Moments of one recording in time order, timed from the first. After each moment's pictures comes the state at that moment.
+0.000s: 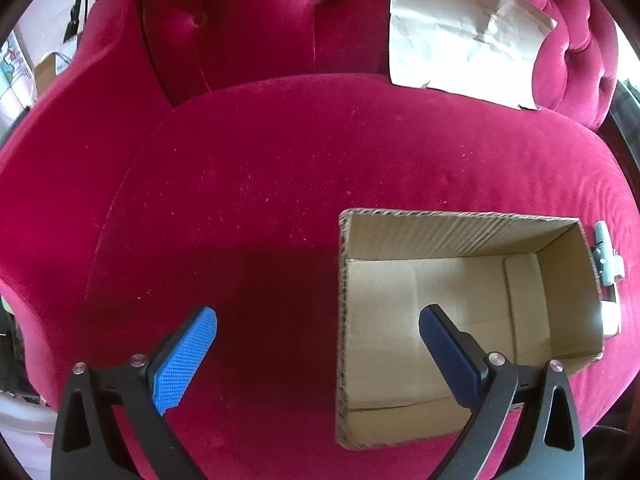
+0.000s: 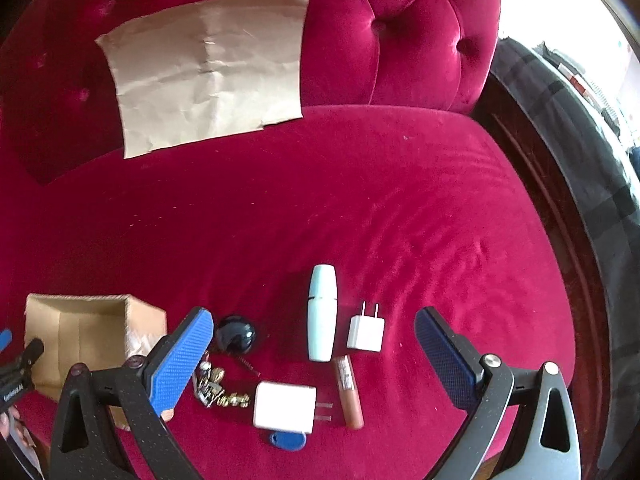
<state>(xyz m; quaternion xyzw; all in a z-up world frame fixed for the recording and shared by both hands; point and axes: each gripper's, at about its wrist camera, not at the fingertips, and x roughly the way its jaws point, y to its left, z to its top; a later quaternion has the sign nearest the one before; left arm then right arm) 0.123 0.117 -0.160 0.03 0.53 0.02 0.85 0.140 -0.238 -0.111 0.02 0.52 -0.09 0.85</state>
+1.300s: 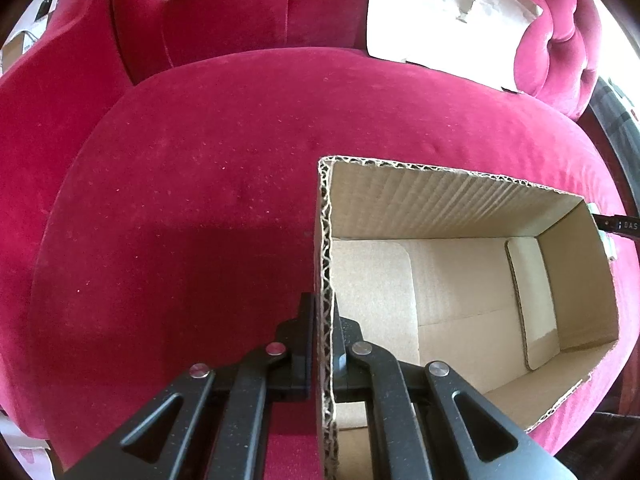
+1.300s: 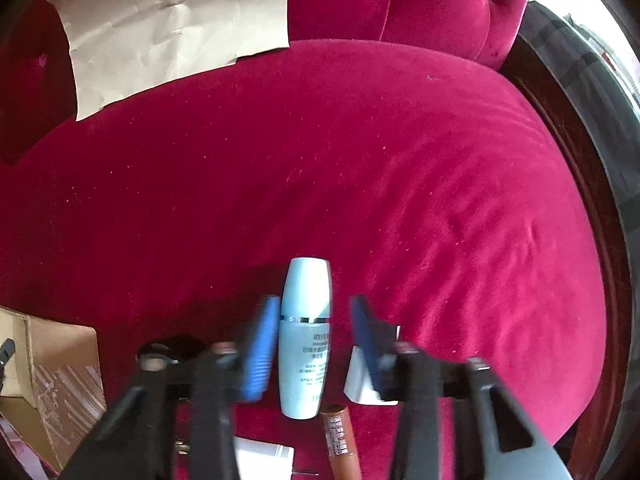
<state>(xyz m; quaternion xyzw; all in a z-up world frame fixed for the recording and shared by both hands) 0.120 0.124 -0.195 0.00 0.53 -0.04 0.85 0.191 -0.260 -0.206 0.04 0.58 -0.08 0.81</state>
